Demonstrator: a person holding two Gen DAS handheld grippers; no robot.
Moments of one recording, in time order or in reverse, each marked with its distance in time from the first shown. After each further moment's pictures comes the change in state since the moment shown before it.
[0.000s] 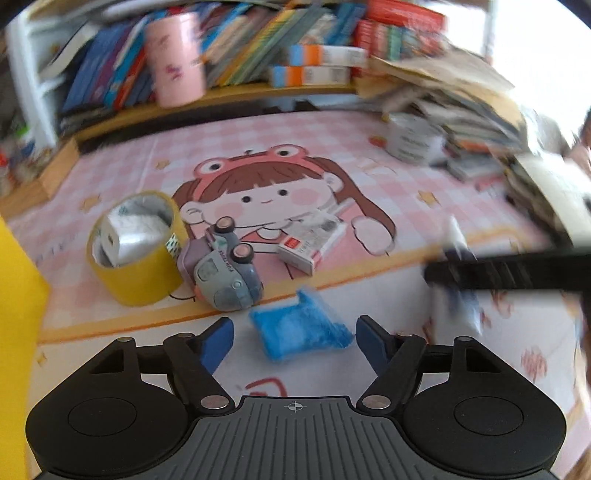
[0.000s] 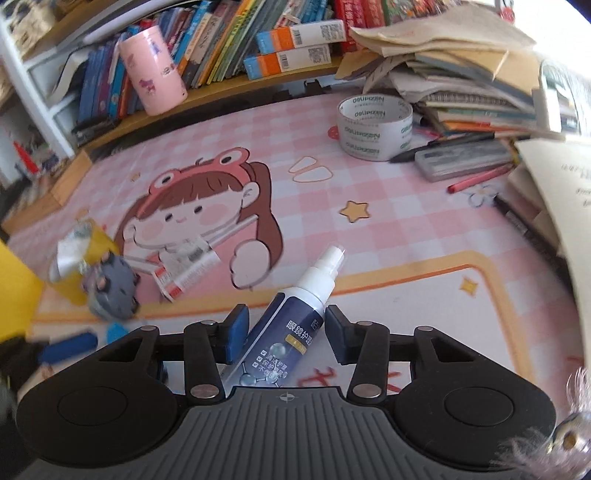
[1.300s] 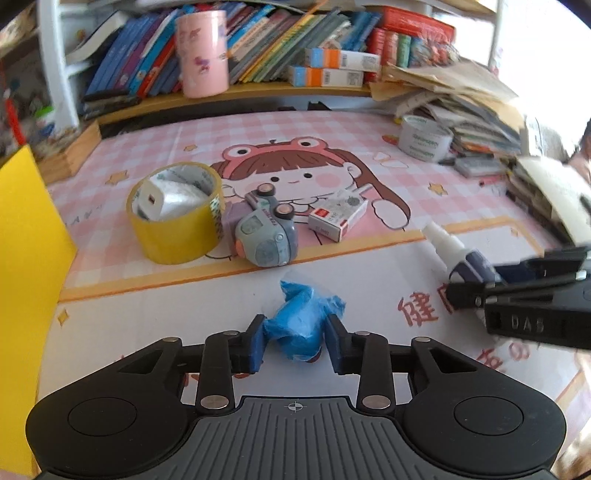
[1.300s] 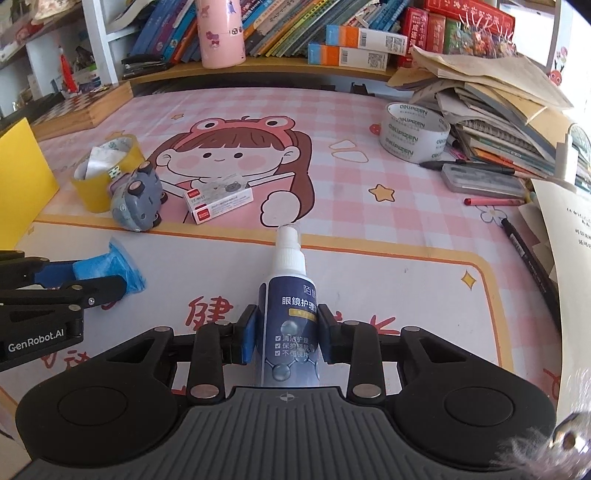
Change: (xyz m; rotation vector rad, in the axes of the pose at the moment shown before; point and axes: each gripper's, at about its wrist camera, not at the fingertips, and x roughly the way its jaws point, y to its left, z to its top) left arm -0.021 0.019 -0.032 0.037 -0.025 0.004; right arm -0.012 0.024 -0.039 -0.260 0.010 -0.022
